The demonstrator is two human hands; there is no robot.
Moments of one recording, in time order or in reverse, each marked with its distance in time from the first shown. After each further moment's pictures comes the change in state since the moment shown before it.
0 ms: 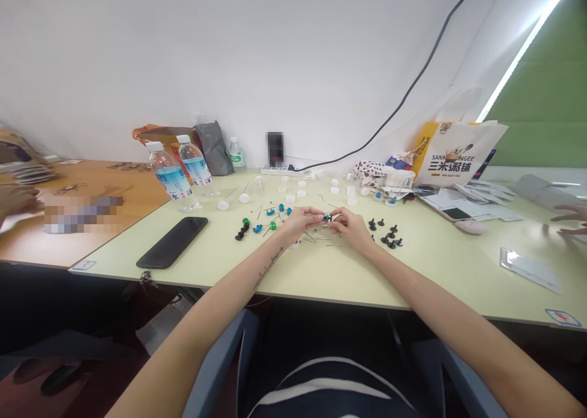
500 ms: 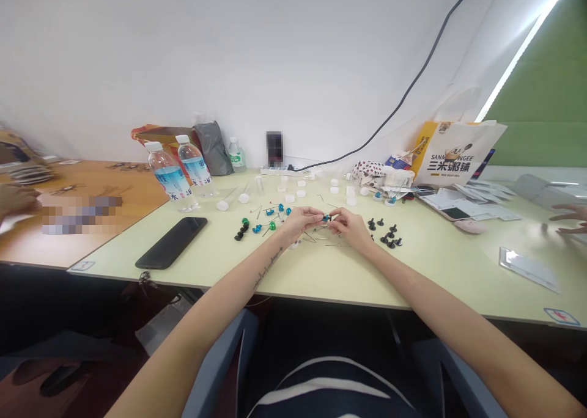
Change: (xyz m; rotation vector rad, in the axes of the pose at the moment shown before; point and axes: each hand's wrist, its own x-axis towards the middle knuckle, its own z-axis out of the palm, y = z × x) left_hand 0.001 0.000 0.000 0.009 0.013 -0.004; right_hand 0.001 0.003 0.000 -0.012 -0.006 -0.008
